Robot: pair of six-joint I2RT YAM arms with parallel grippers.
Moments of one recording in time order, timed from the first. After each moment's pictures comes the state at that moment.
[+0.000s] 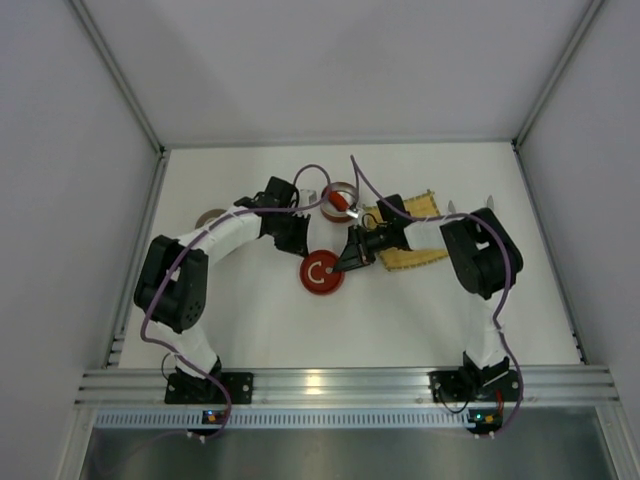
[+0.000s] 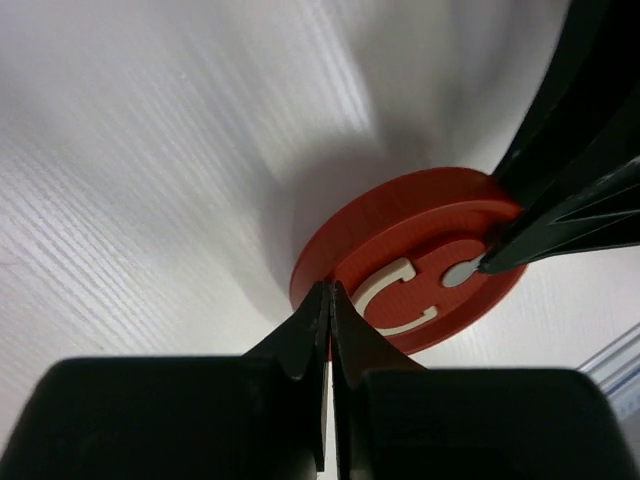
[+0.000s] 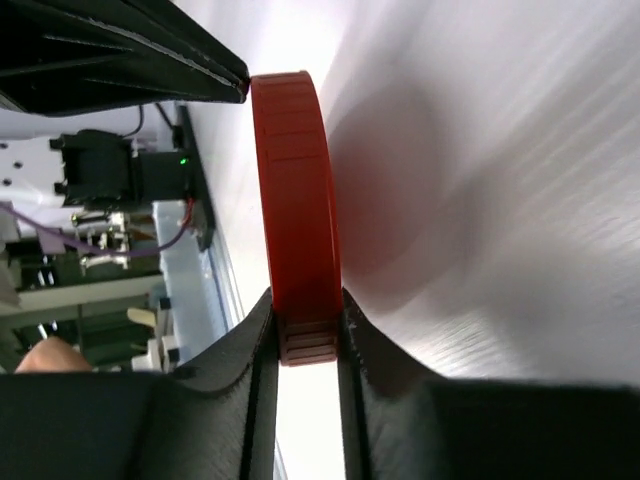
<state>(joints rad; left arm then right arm) -0.45 1.77 1.24 -0.56 0.32 -0.16 0.44 2.03 1.09 0.04 -1.06 0.39</state>
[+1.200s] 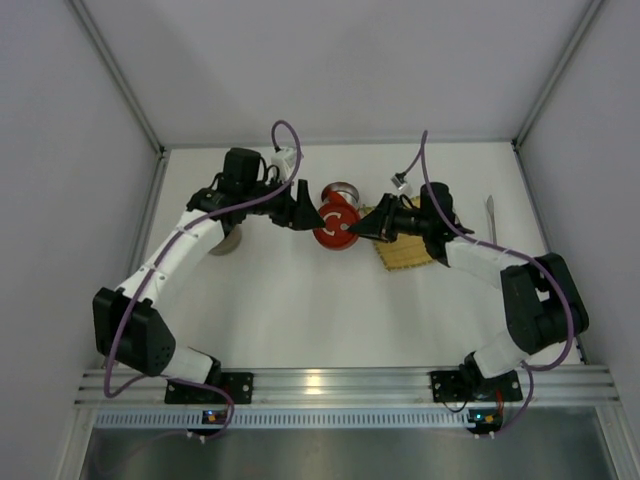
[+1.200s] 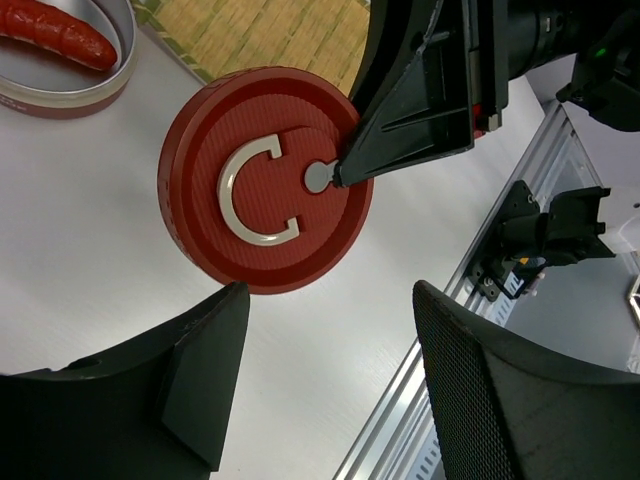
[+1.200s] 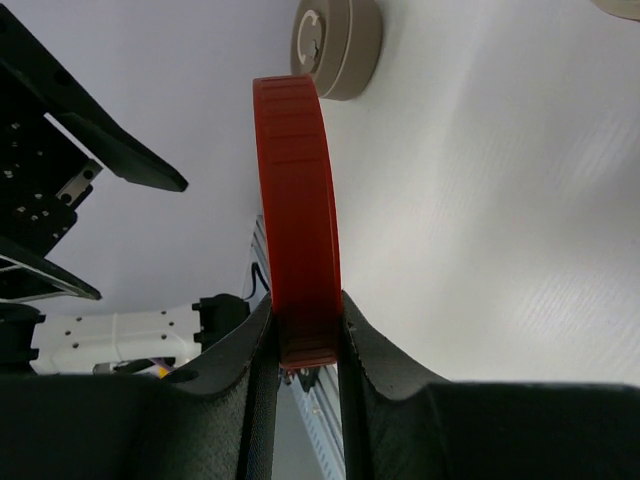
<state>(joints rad) -0.38 1.45 1.32 -0.51 0.70 -0.22 0.35 1.55 0.83 0.38 -0.81 0.94</state>
